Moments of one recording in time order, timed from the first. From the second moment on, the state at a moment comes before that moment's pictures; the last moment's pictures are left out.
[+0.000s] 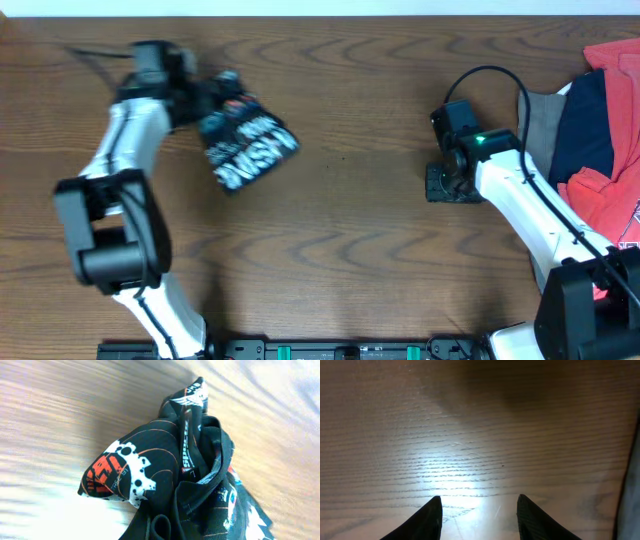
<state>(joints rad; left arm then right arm) 0.18 1.98 1.44 -0.48 0.23 -0.20 0.26 1.63 1.12 -0.95 0.12 0.35</state>
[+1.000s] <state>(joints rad) 0.53 1.98 1.45 -0.49 0.26 -0.27 0.22 1.62 1.12 -0.83 0.04 0.36</state>
